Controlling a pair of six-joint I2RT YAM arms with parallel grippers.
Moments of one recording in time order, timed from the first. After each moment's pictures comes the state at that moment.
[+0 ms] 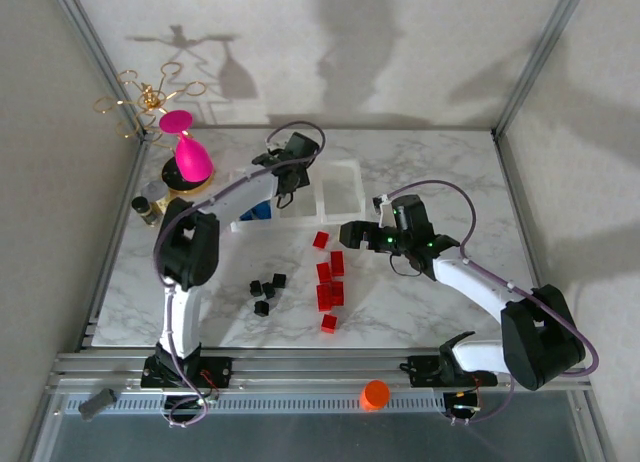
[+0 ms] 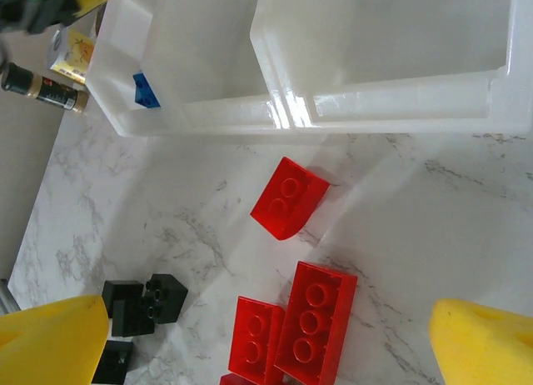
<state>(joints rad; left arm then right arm) -0.52 2.10 1.75 -0.64 -0.43 -0.73 0.50 1.29 0.70 -0.07 -0.40 0.53</state>
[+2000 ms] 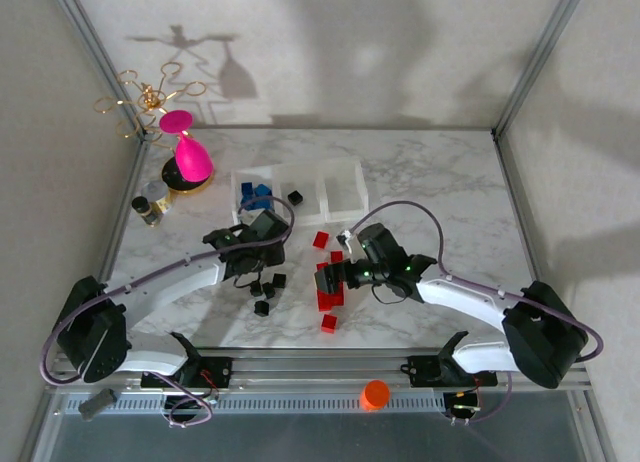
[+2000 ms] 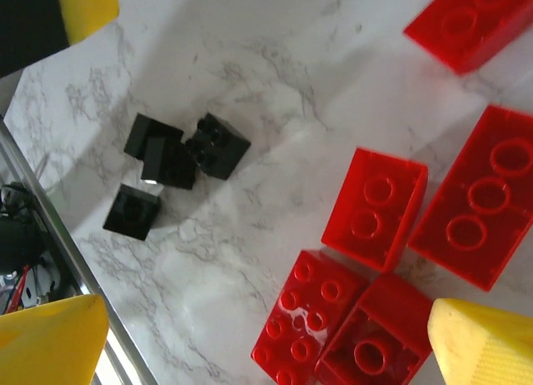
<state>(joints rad) -0.73 1.33 0.88 -0.67 -0.32 -0.88 0.81 1.30 0.61 -0.08 -0.36 0.49</state>
